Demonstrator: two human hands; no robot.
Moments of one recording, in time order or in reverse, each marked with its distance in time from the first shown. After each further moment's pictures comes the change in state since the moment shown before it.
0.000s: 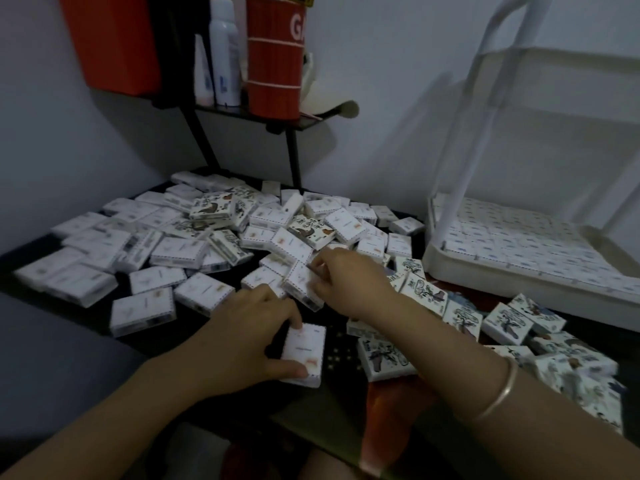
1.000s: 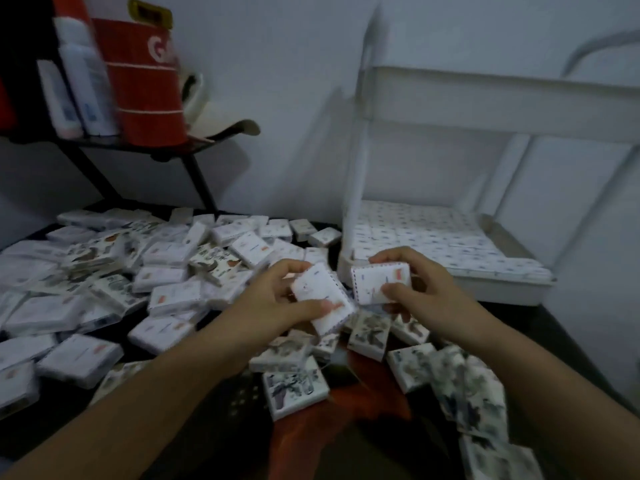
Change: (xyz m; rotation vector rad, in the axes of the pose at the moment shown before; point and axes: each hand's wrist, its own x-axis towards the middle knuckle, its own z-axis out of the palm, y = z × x) left_hand 0.111 0.107 -0.008 -1.334 -0.045 -0.048; right_hand -0.125 0.146 -0.084 0.769 0.222 0.268
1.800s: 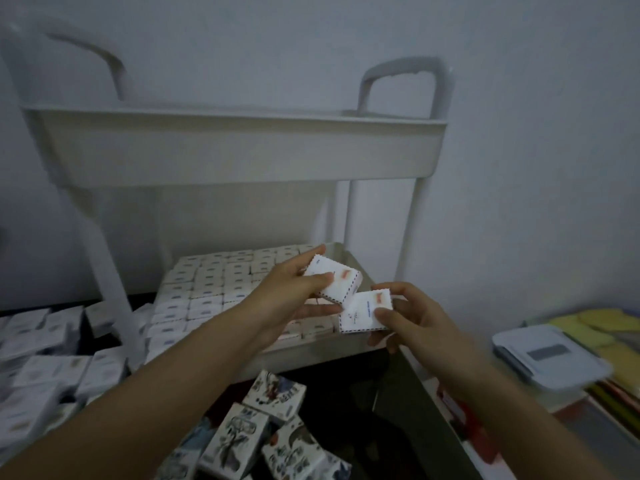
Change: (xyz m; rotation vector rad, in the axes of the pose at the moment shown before) left_hand 0.219 0.043 0.220 -0.146 -0.245 -0.079; right_hand -0.032 0.096 -0.178 0.232 0.400 0.303
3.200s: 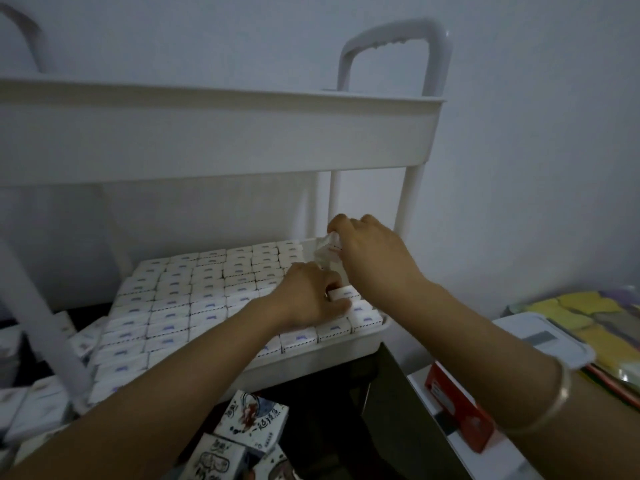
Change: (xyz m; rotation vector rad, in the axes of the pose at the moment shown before) left_hand 0.112 -0.055 0.006 1.350 -0.193 0.502; right_hand 0.095 -0.038 0.013 -1.346 0.200 -0.461
